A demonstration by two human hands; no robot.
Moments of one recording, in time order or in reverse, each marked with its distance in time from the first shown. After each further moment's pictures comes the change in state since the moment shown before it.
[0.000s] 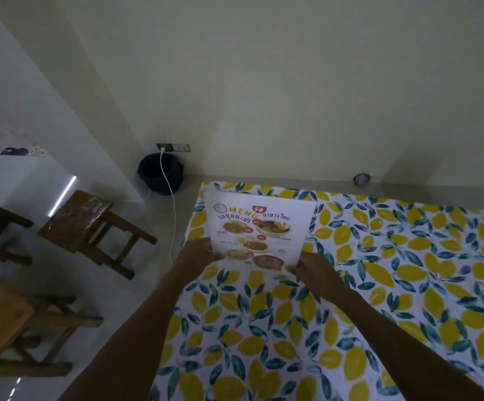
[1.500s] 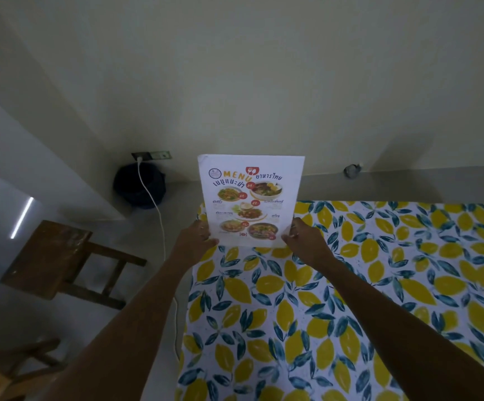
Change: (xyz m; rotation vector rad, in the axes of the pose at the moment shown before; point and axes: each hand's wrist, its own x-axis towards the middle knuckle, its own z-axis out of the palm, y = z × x) left_hand 0.156 -0.055 -0.058 -0.069 0.002 -0.030; right_hand 0.155 -0.062 0.005 0.171 0.211 0.156
